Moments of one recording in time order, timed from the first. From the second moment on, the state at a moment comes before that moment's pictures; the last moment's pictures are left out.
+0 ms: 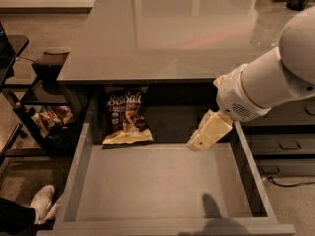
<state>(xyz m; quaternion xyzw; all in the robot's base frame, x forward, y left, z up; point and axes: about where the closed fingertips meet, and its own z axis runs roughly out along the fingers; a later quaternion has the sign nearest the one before) 0.464 -0.115 0.869 -0.52 0.80 0.08 0.28</state>
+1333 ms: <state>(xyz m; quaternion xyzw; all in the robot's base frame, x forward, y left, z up) 0.542 -0.009 0.751 -0.44 0.81 0.13 0.37</state>
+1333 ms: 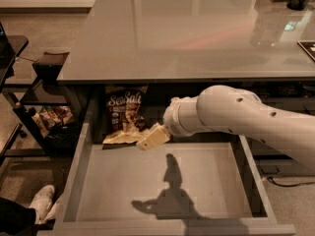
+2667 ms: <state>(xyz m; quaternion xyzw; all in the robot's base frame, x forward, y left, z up) 0.582 0.045 0.696 -0.39 0.81 0.16 0.41</state>
